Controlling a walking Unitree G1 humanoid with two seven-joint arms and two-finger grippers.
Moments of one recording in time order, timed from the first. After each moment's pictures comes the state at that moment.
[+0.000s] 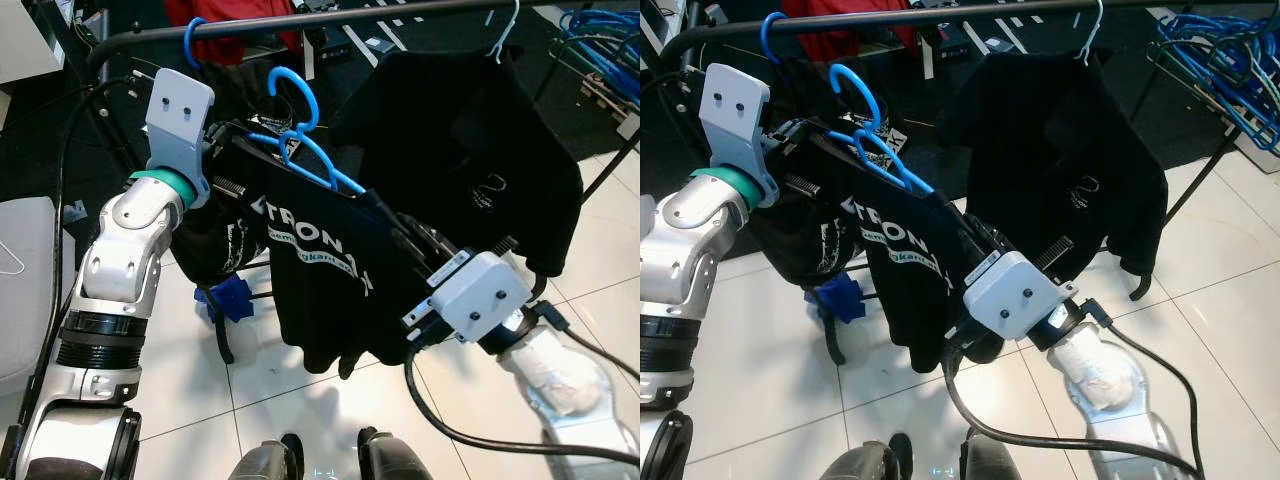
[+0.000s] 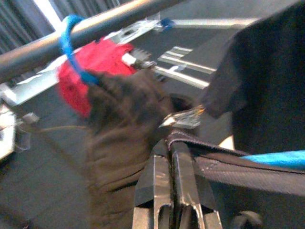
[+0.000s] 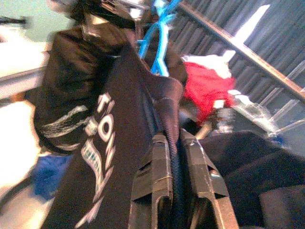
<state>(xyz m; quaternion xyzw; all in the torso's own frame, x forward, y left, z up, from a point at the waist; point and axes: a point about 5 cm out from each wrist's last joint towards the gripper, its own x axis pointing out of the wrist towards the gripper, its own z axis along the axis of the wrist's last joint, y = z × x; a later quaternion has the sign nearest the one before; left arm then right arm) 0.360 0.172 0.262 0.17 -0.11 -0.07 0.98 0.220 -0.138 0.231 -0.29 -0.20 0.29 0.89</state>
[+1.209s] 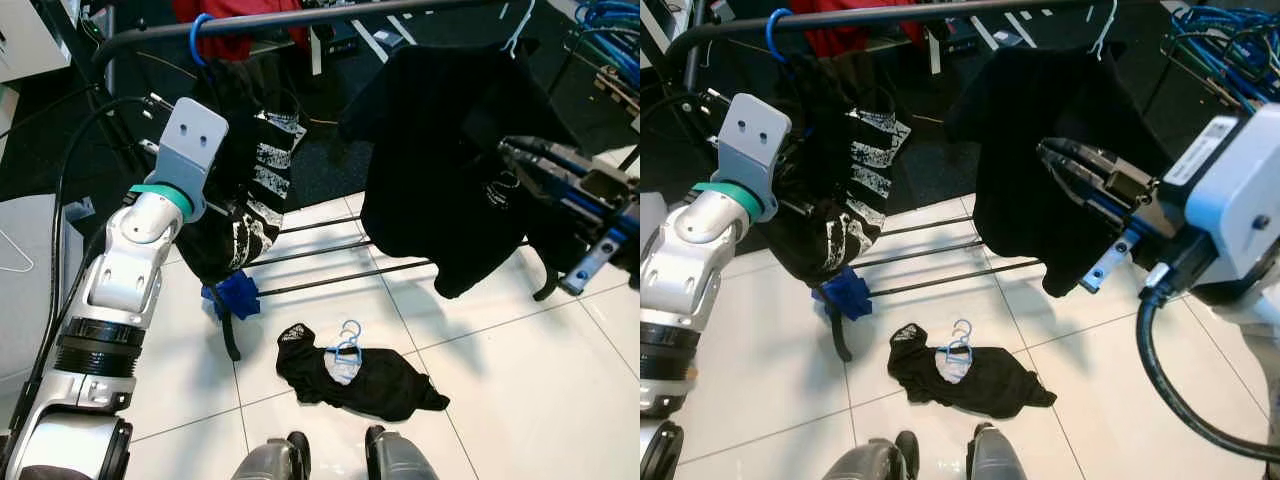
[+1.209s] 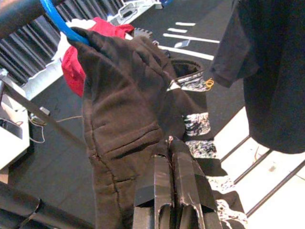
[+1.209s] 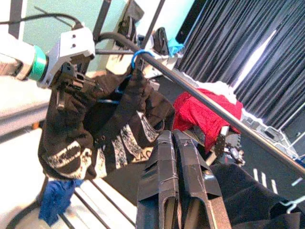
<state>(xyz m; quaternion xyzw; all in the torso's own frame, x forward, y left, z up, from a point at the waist) 0.358 0.173 0.246 0.21 -0.09 -0.08 0.97 0.197 -0.190 0.329 -0.26 -0.24 0.32 0.88</state>
